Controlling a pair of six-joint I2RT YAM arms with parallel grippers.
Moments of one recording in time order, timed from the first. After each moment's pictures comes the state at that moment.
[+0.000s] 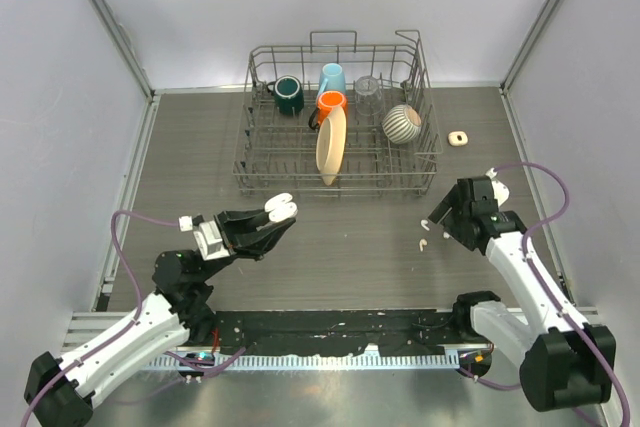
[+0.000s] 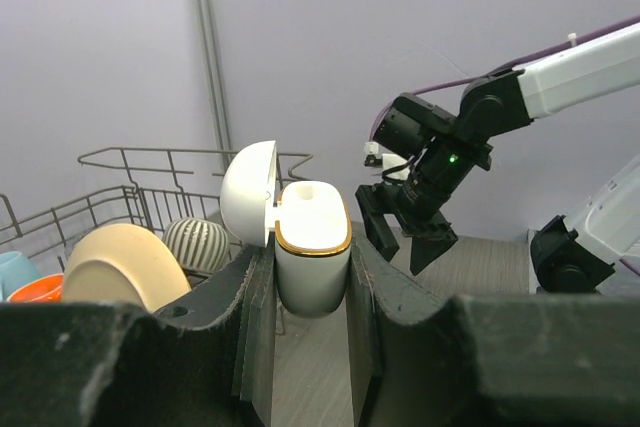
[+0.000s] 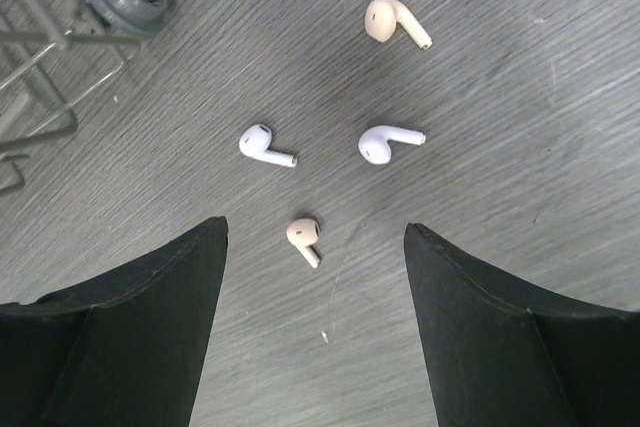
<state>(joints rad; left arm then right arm) -0.74 0.49 0.20 0.87 0.34 -0.12 0.12 0.91 0.63 -0.69 0.19 0.76</state>
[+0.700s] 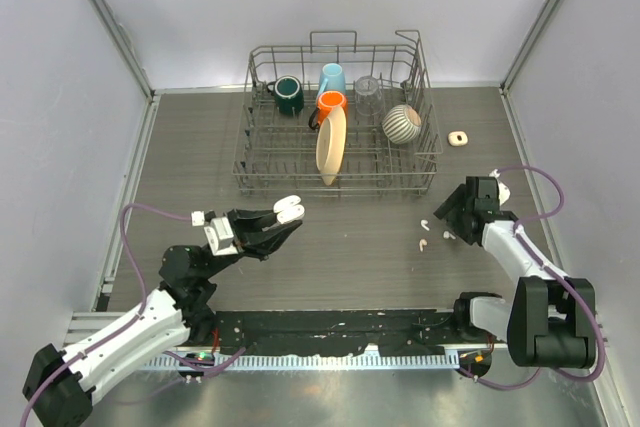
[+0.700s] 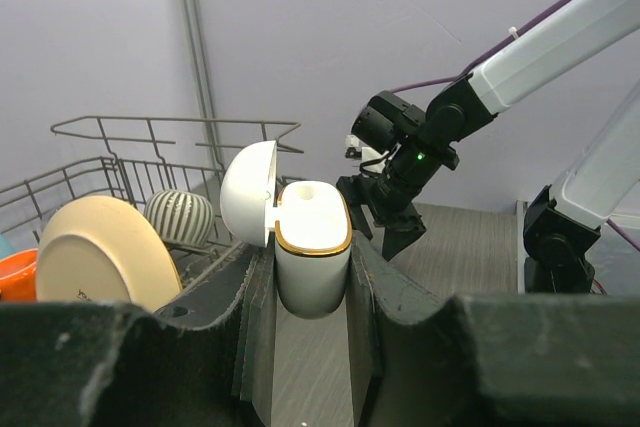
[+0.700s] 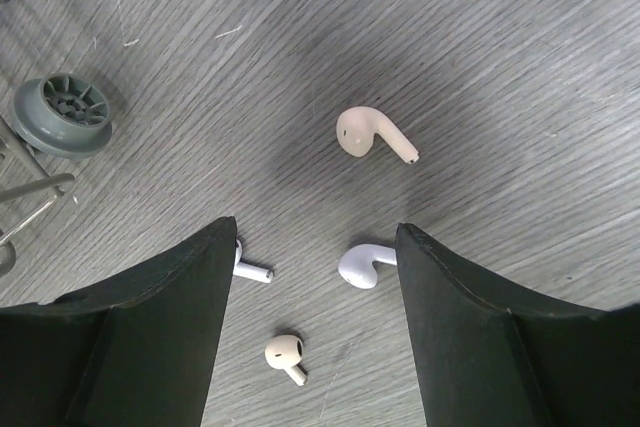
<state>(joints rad) -0.74 0.55 0.20 0.86 0.38 -0.12 -0.05 1.14 0.52 -0.34 0.10 0.68</state>
